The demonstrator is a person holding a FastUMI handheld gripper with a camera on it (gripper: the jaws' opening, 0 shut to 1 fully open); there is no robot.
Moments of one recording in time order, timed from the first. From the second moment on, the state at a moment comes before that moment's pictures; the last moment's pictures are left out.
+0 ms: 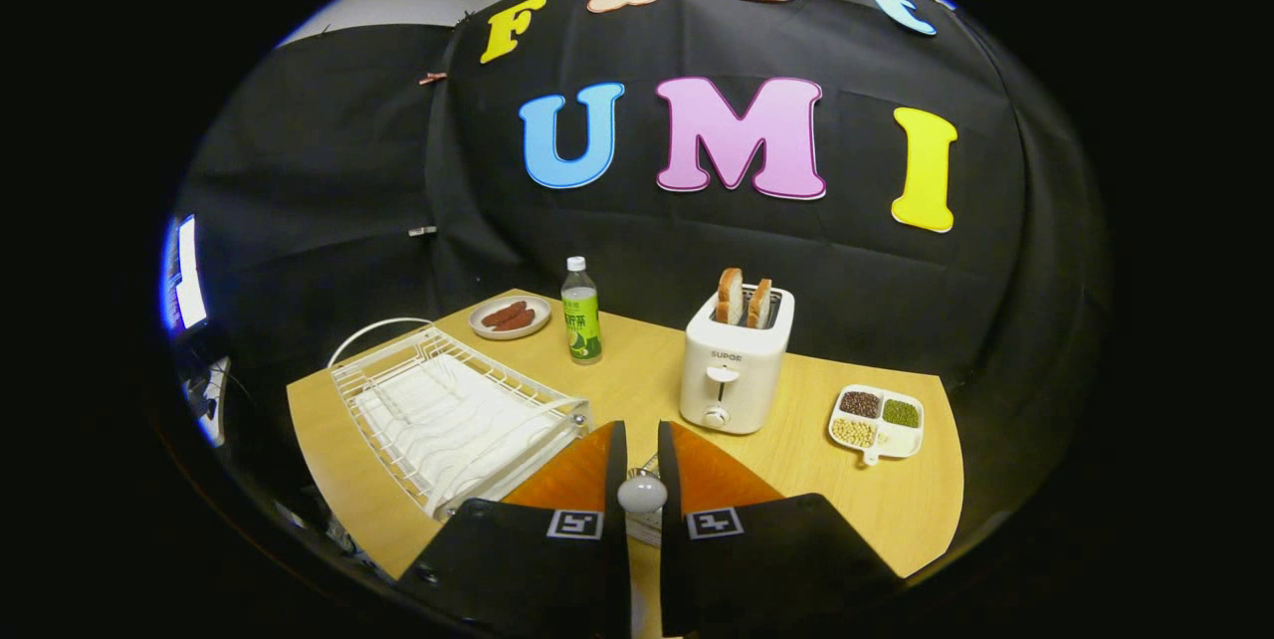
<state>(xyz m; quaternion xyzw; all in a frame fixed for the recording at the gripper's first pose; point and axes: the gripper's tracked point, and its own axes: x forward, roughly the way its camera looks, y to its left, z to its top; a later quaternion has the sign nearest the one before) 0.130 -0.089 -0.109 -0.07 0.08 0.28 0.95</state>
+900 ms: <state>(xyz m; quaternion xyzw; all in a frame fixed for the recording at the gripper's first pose) 0.057 -0.052 -0.200 -0.11 0.16 0.37 0.91</state>
